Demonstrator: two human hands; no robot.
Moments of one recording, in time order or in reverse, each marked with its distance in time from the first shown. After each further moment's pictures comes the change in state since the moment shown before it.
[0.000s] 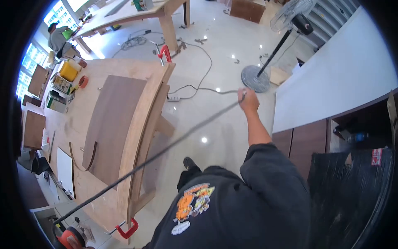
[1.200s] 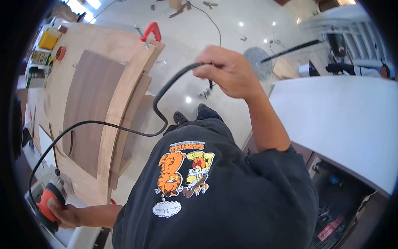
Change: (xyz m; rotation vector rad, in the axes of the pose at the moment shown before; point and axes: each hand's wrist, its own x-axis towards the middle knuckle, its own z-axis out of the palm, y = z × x) left_hand -0.026 0.044 0.228 -0.210 0.155 -0.031; right_hand 0.171 -0.208 -0.094 0.971 -0.934 -0.613
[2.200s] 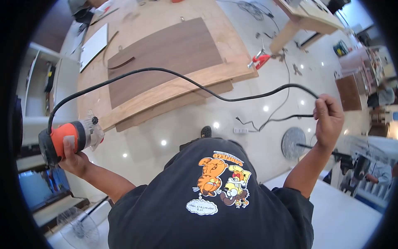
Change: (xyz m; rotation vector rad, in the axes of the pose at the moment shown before) left_hand -0.035 0.060 0.002 0.393 -0.022 -0.099; right_hand 0.157 0.016 -0.055 -0.007 0.060 0.020
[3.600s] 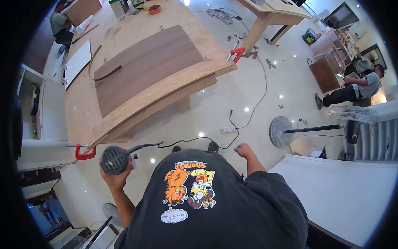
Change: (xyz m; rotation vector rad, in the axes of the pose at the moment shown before) left_hand -0.140 -0.059 -0.090 0.089 -0.612 -0.255; right_hand -0.343 0.335 0.131 -0.679 -0.621 0.784
